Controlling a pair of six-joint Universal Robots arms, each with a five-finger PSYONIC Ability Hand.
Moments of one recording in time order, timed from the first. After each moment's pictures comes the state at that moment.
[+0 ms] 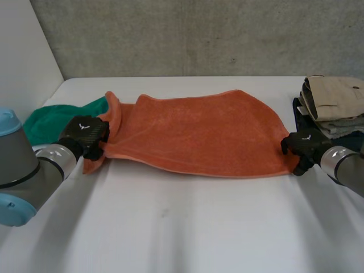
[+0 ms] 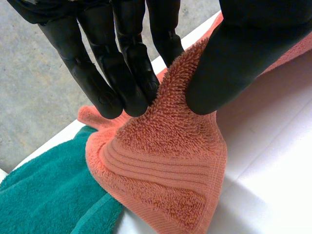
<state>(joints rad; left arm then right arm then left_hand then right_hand) 4.54 -1.99 -1.67 3.40 -1.31 3.55 1.60 -0.90 1.40 0.01 1.19 2.47 1.14 1.20 1.19 1.20 0.99 0.65 0.64 0.66 0.66 0.49</state>
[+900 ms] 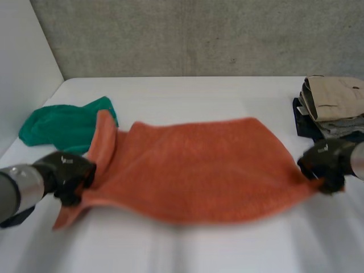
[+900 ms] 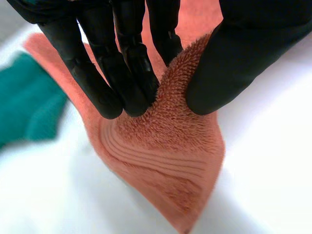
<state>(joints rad) 4.56 -1.69 -1.71 2.65 -1.38 3.75 1.62 -1.20 1.39 0.70 1.32 2.20 1.14 1.20 1.19 1.20 0.99 1.11 1.17 1.18 1.20 0.98</state>
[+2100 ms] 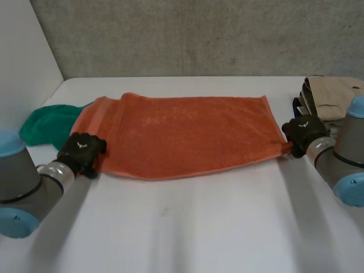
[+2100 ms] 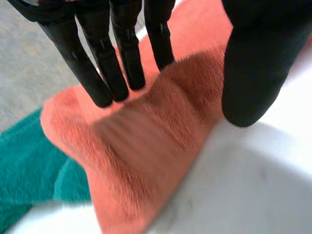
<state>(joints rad) 4.61 -2.10 -1.76 3.53 -1.29 3.69 1.74 -0.94 1.39 -0.11 1.48 2.57 0.56 0.60 0.60 0.59 0.42 1.11 1.17 1.19 1.20 1.00</state>
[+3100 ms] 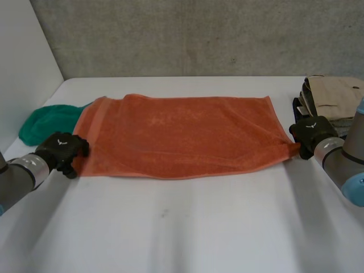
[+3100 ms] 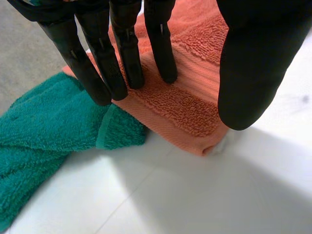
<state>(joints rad) 4.78 -2.12 -1.63 3.29 -1.14 3.82 1.72 -0.97 1.41 -0.08 1.48 2.56 0.62 0.62 0.62 0.62 0.44 1.11 1.17 1.19 1.20 1.00</state>
